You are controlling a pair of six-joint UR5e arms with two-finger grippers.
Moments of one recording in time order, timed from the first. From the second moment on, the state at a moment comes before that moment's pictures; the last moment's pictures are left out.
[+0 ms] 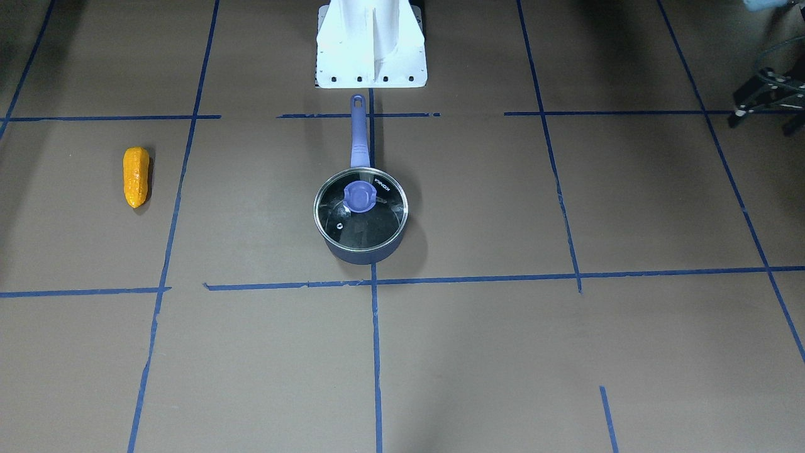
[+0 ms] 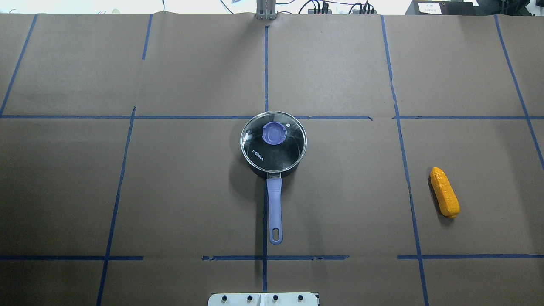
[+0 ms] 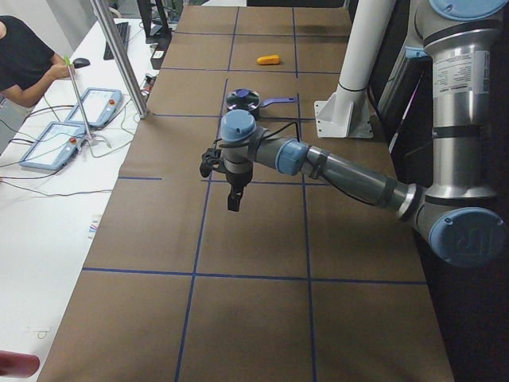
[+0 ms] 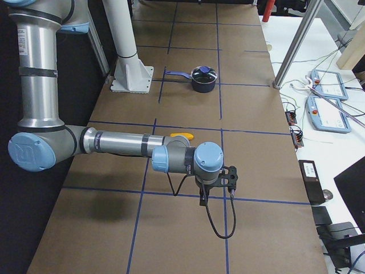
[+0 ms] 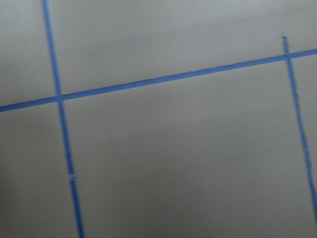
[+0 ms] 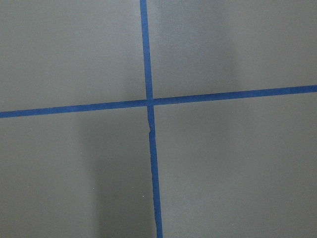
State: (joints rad) left arm -1.28 -1.50 -2.10 -1.49 -2.33 -0.29; right arm 1.63 -1.61 1.59 -1.55 2.41 0.04
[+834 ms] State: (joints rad) left arm -0.76 -2.12 -2.12 -1.12 -2.16 -0.99; right arm 1.62 -1.60 1.59 -1.55 2.44 0.05
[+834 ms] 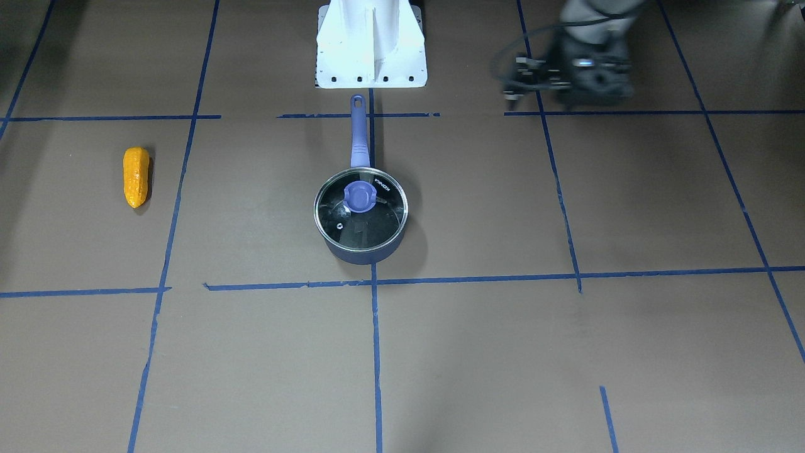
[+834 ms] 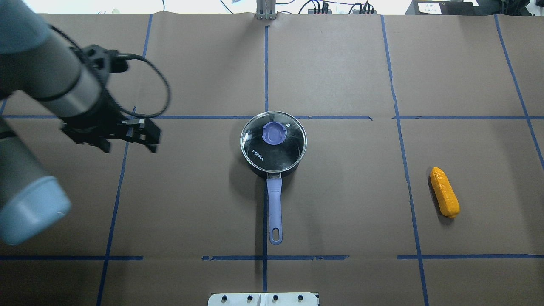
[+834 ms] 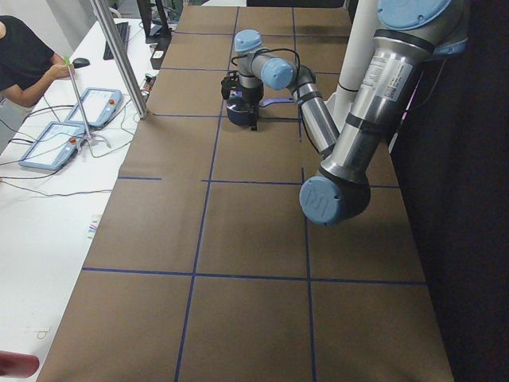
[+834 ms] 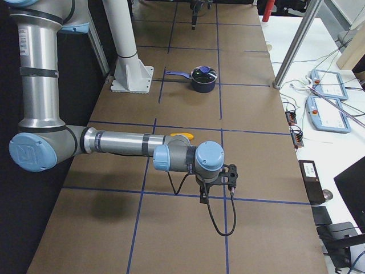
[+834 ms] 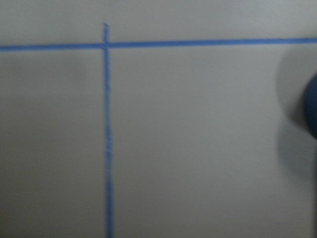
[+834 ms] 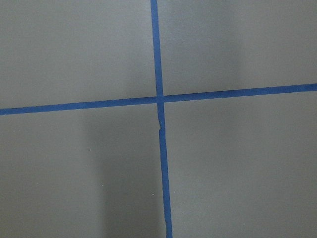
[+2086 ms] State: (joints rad) left arm -0.59 -2.57 -1.53 -1.40 -2.03 -1.24; right arm 1.61 -1.60 1.59 -1.54 2.49 0.05
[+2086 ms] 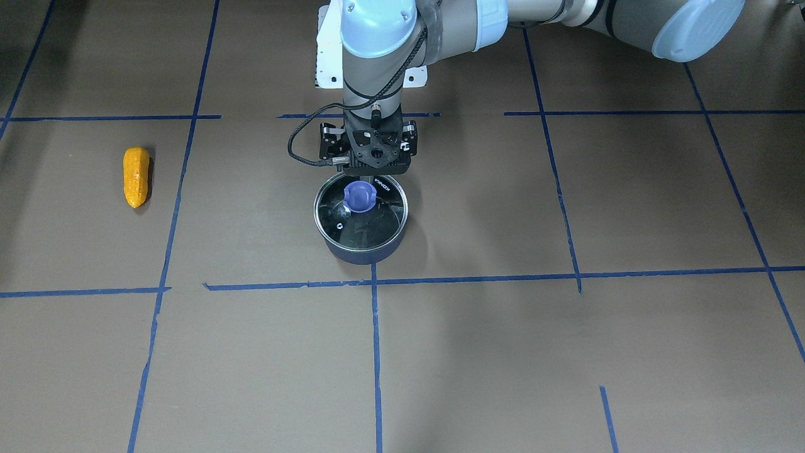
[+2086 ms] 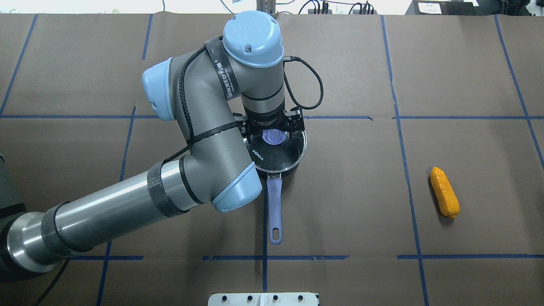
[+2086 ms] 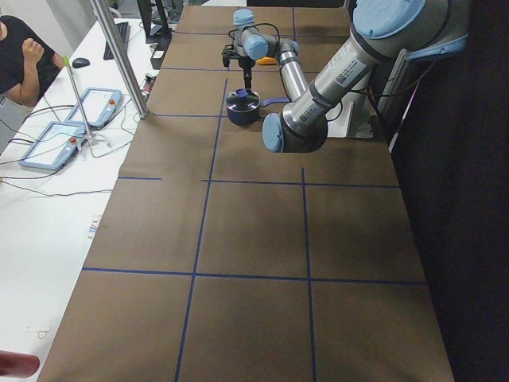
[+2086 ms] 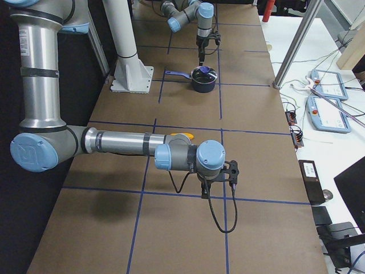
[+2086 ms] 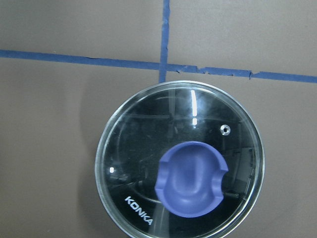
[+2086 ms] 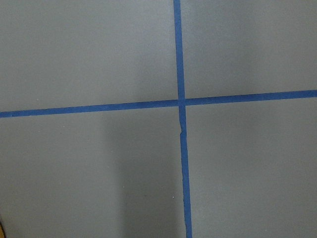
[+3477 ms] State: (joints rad) left arm -0.59 -2.58 -1.36 -1.56 -2.01 -1.25; right arm 1.61 -1.60 1.59 -1.54 2.49 0.05
